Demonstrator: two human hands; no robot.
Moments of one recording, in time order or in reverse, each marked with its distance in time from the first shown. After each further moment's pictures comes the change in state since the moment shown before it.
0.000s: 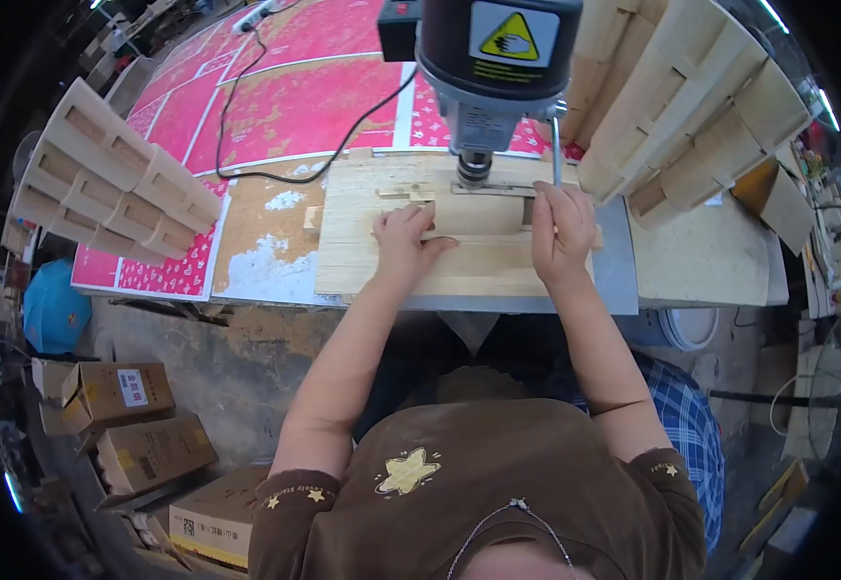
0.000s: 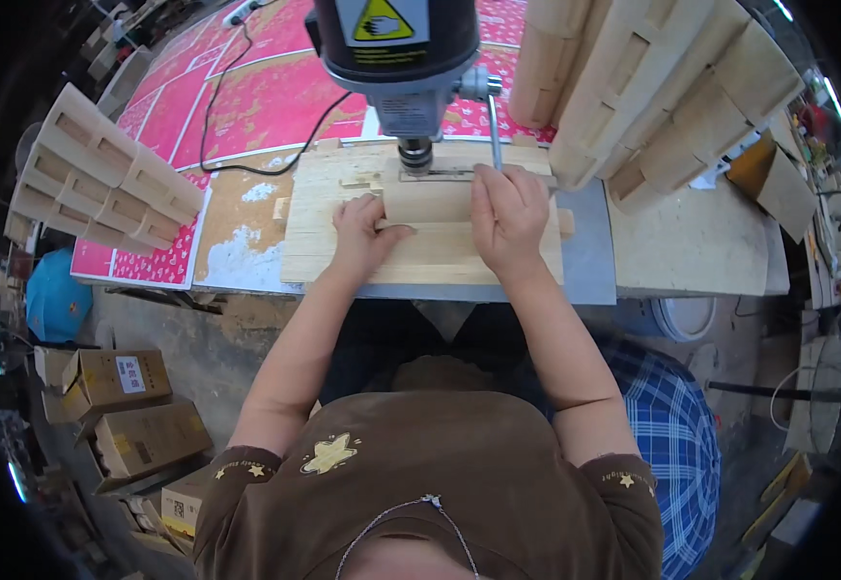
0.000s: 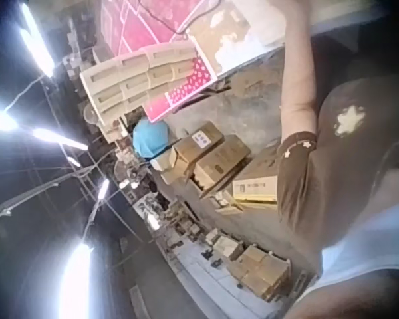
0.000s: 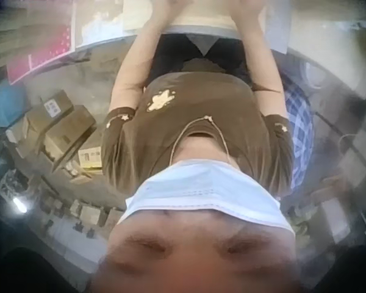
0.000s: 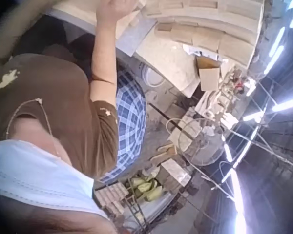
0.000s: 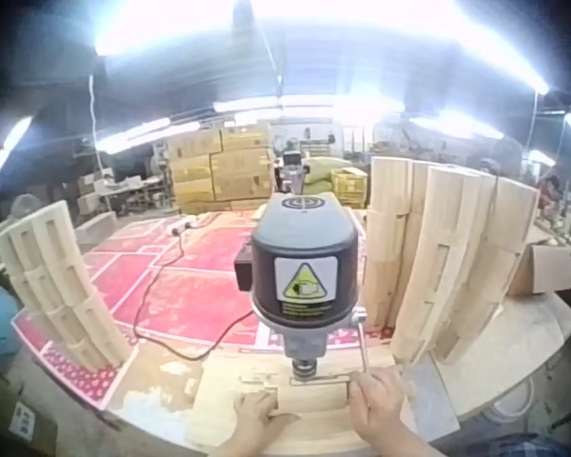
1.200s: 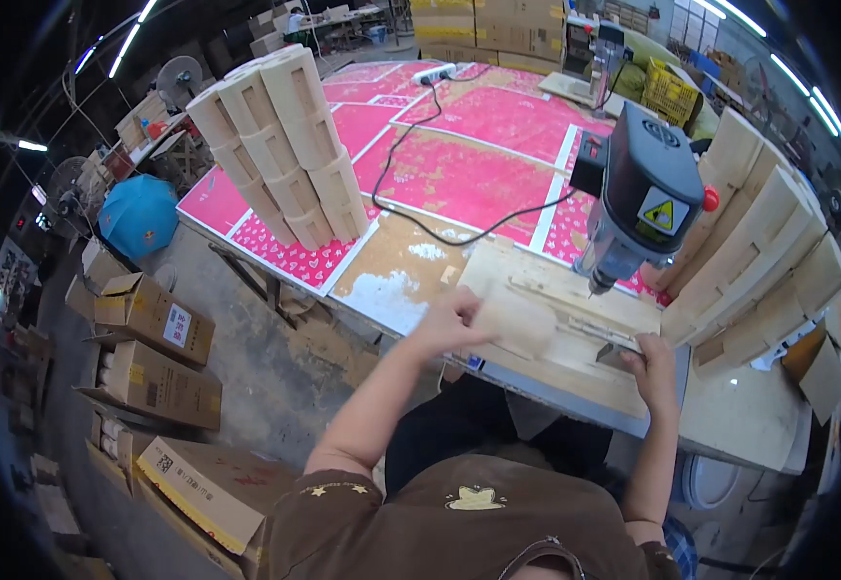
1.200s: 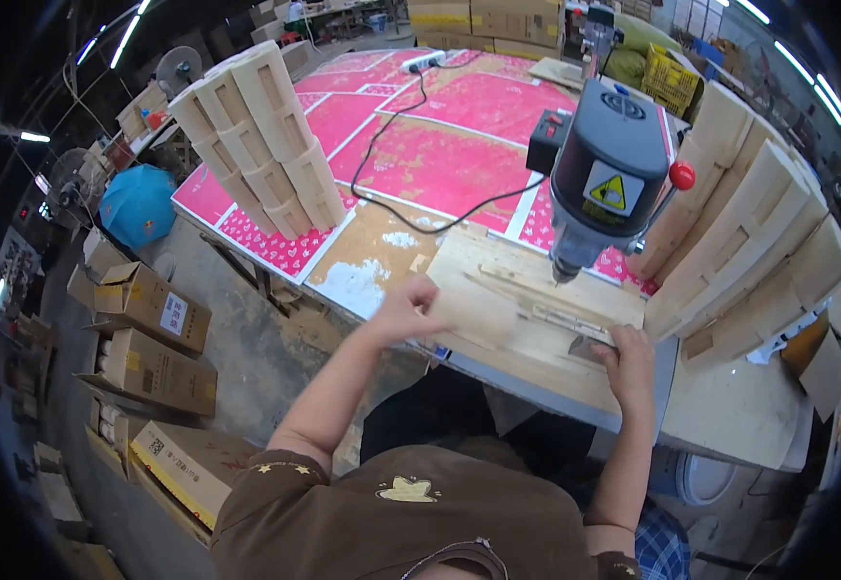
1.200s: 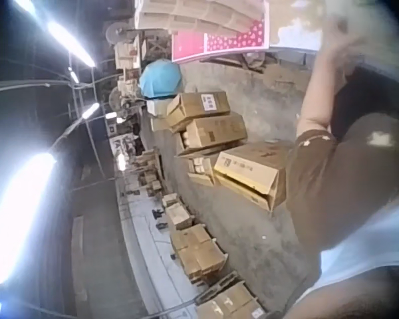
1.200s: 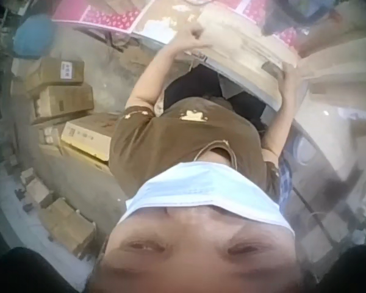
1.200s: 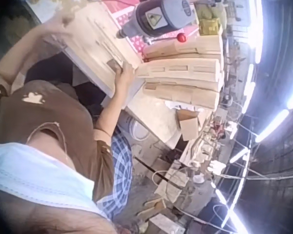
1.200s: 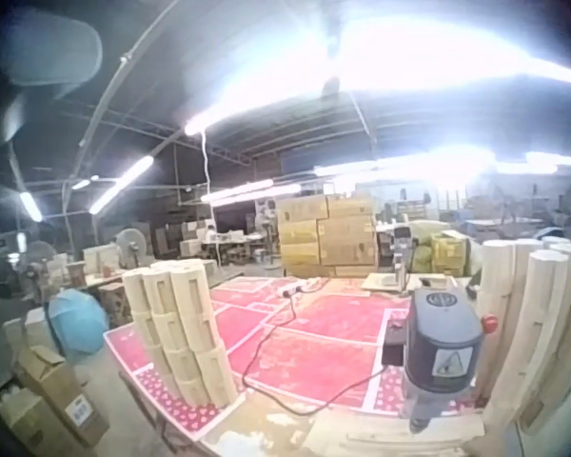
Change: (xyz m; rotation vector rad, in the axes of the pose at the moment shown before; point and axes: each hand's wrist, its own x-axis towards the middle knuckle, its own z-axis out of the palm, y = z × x) left_hand -0.056 -0.018 -0.111 -0.465 0.042 -0.233; right_hand -0.017 0.027 -0.051 -0.072 -0.757 0.250
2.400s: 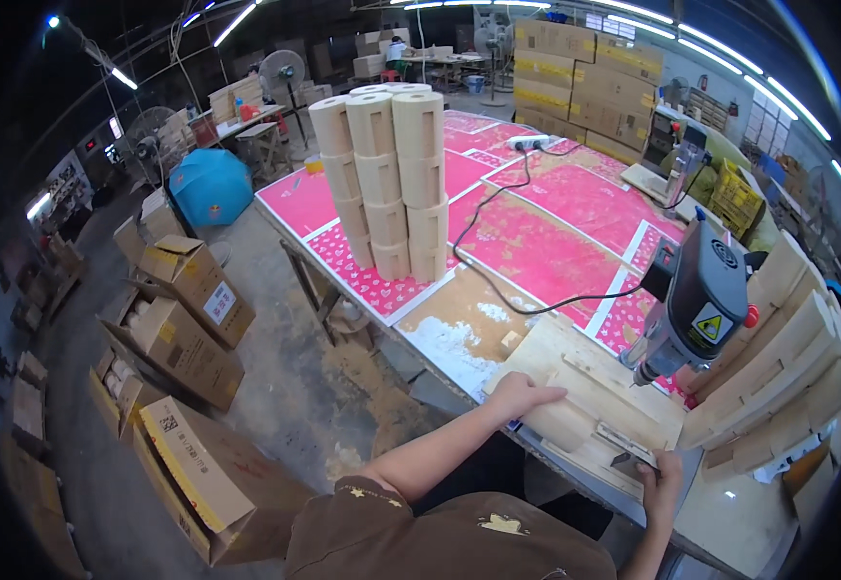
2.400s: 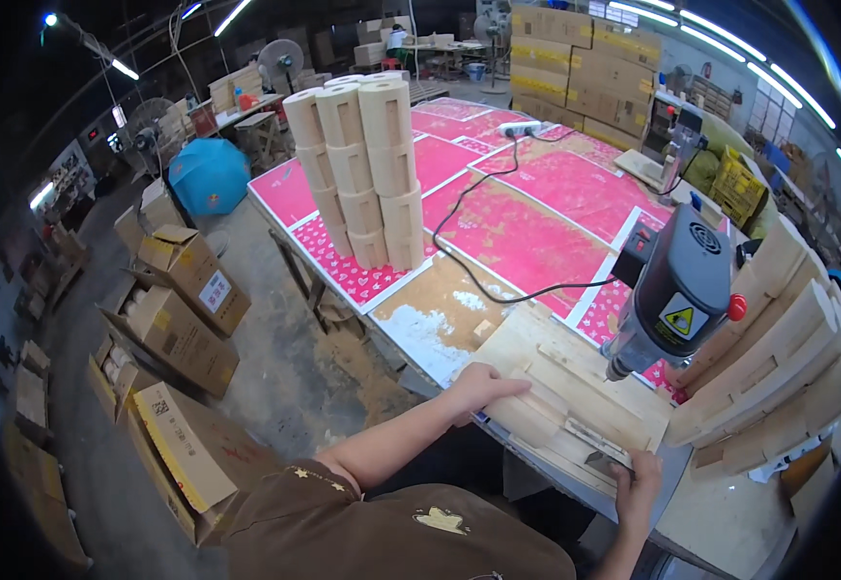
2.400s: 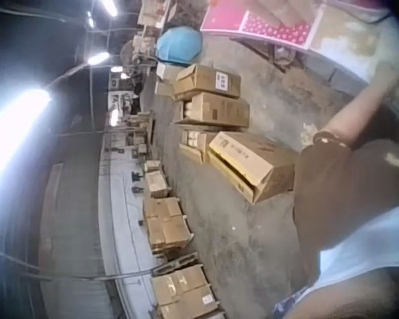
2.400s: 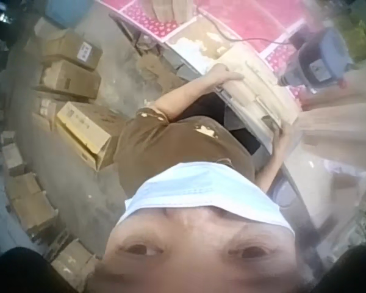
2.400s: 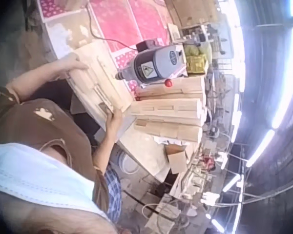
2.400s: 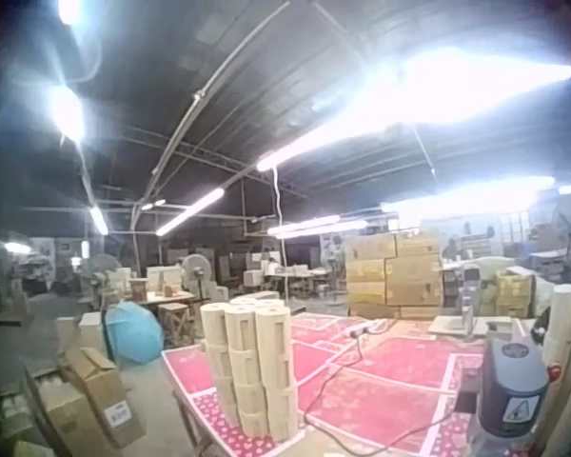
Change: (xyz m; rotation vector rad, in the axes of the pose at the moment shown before) left_hand -0.006 0.032 0.032 -0.211 0.084 -0.616; right_hand -0.036 0.000 -0.003 0.189 0.087 -0.024
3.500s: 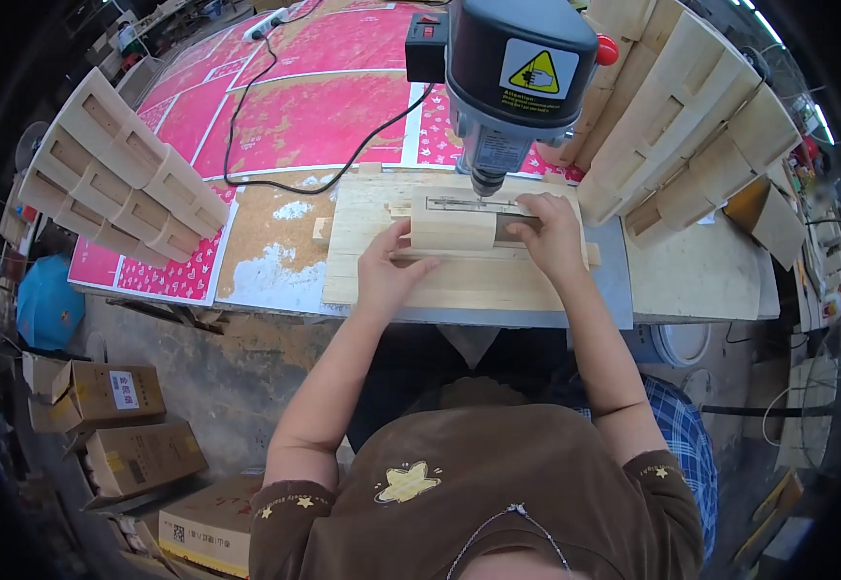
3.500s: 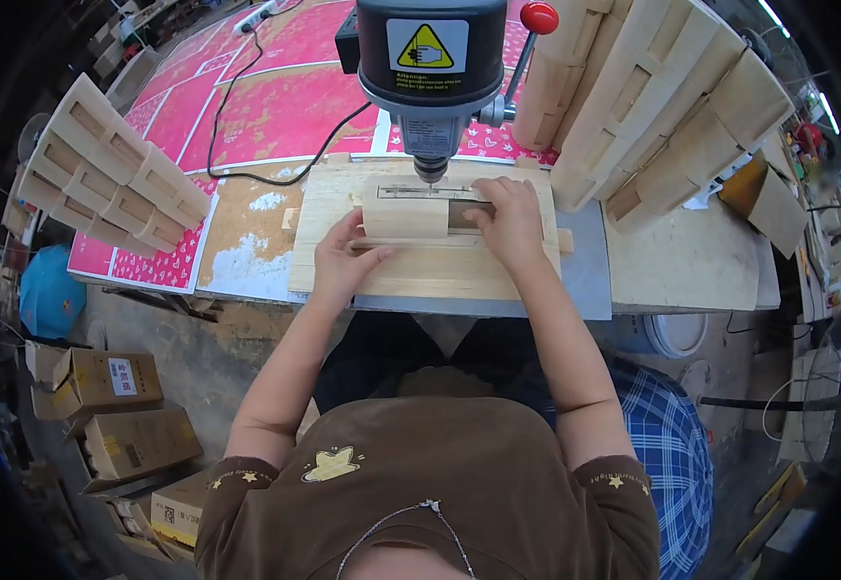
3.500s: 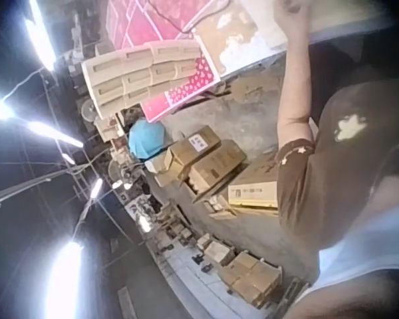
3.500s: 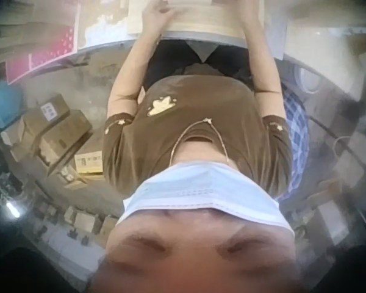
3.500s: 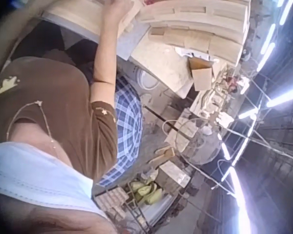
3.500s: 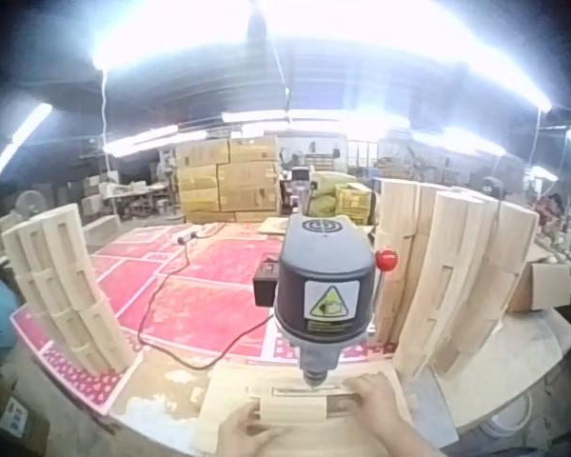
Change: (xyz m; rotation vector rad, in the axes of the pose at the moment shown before) left_hand 0.046 -0.022 0.048 -0.010 -0.087 0.449; right_hand 0.075 0.003 0.052 -0.181 0.141 -0.019
